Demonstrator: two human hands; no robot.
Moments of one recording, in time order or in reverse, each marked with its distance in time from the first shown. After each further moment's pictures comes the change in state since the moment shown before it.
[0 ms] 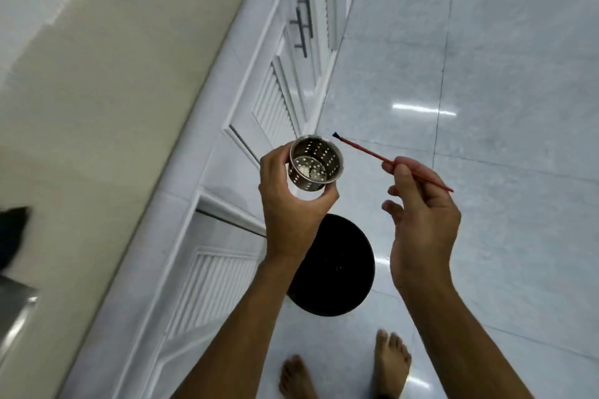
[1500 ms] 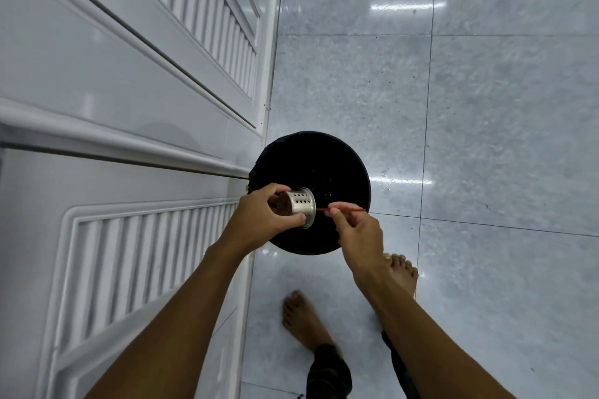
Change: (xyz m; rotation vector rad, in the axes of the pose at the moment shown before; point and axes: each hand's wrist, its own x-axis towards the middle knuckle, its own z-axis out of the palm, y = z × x) left_hand -0.108 -0.234 0.021 0.273 -0.903 -0.431; right_hand -0.022 0.306 -0.101 -0.487 -0.147 0.384
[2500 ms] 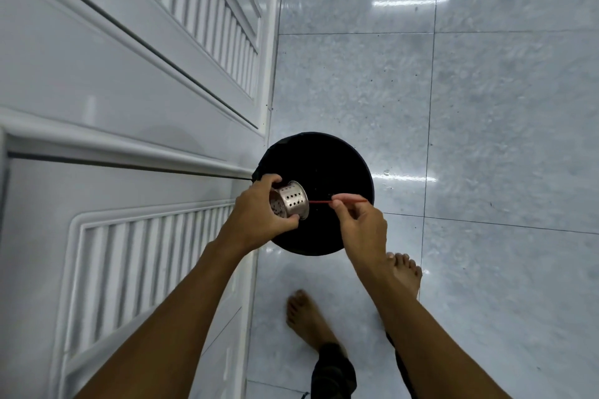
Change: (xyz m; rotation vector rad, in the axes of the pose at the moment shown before) left_hand 0.005 0.004 -0.010 0.219 0.026 0.066; right_hand 0.004 -0.021 0.003 -0.119 0.104 -0.103
